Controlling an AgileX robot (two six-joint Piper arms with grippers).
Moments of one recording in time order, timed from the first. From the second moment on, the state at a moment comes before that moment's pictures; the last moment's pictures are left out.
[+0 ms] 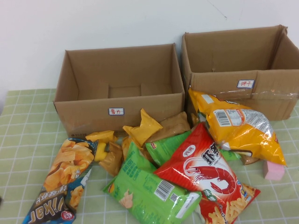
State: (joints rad) right arm 0.04 -0.01 0.03 0.99 0.37 0.07; left arm 0.02 0.04 -0.27 -0.75 0.45 0.42
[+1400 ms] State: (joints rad) right arm 0.04 -0.01 0.03 1.48 0.42 -0.83; left arm -0.13 0.94 -0.90 -0.28 0.95 0.65
